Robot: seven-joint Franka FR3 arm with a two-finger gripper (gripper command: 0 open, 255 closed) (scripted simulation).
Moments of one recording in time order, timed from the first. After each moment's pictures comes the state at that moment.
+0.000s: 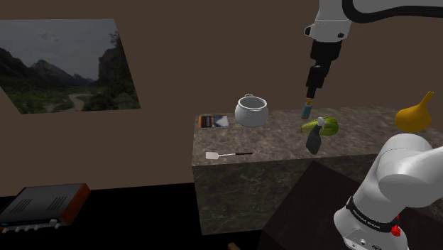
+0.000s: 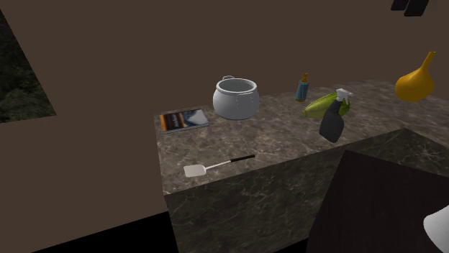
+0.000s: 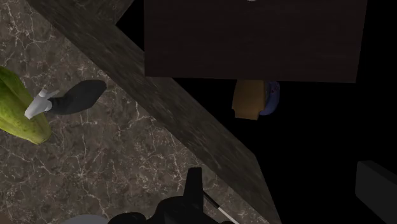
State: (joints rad) arm 0.02 -0.80 -0.03 -2.29 -0.08 1.47 -0.09
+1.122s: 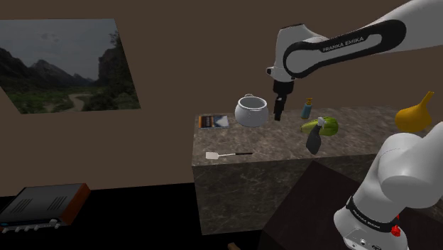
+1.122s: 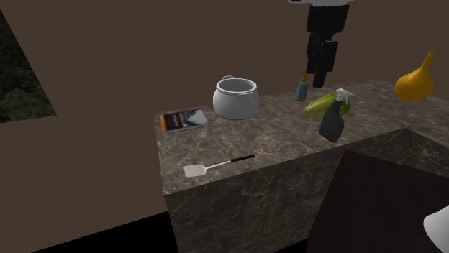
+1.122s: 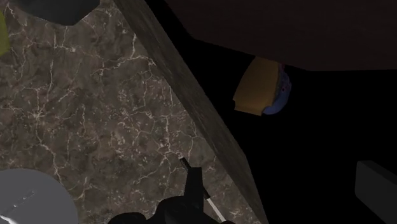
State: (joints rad) arm 0.07 -0.42 -0.17 -2.41 -0.13 1.96 -0.35
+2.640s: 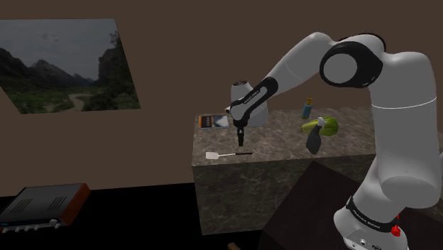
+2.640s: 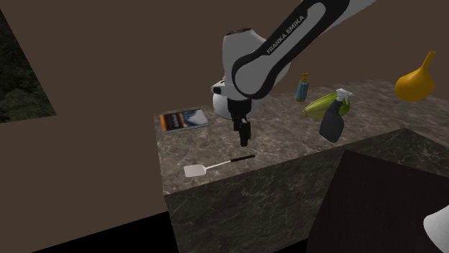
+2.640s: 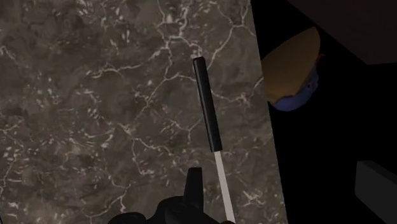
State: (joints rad) arm 0.09 0.45 -0.15 -2.01 0.02 2.42 -0.77
